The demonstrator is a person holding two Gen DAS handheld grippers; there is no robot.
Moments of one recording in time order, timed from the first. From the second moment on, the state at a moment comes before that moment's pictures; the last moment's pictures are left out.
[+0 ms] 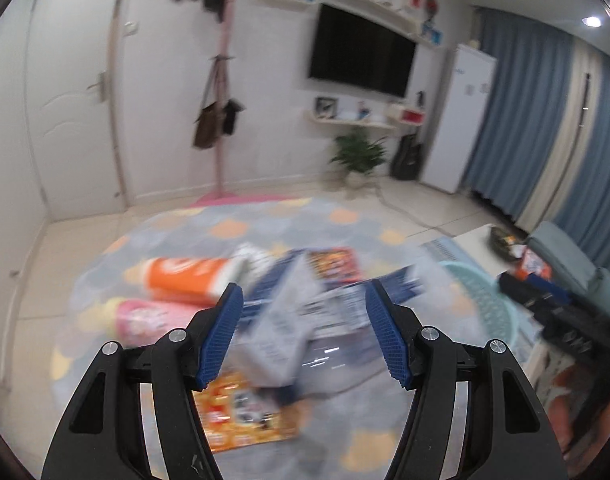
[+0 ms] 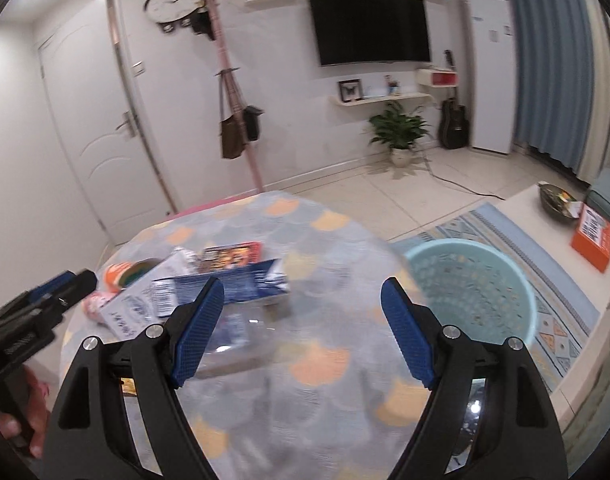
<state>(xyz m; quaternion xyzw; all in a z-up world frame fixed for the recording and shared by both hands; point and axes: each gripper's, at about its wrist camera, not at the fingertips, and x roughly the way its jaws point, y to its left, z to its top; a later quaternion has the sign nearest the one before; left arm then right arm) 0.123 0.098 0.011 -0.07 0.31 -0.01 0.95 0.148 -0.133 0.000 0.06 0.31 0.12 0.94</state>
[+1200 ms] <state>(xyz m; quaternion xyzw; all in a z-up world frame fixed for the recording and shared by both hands) 0.121 0.139 -0.067 -0.15 0.41 -0.08 0.90 0.193 -0.030 -0.048 -0.05 0.43 0.21 0.88</state>
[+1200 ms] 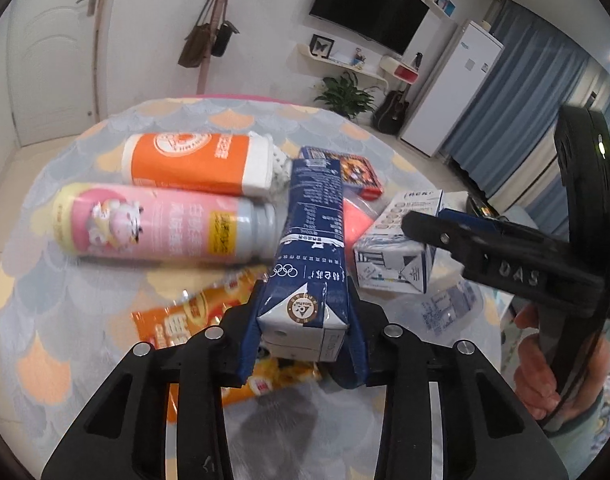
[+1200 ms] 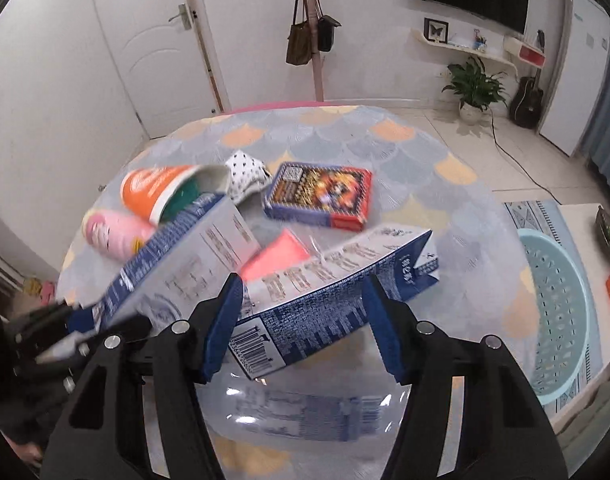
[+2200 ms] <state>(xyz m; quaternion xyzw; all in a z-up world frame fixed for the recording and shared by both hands) 0.164 0.091 -0.089 -0.05 0.48 -0.05 0.87 0.213 -0.074 -0.092 0.11 0.51 0.10 0.85</state>
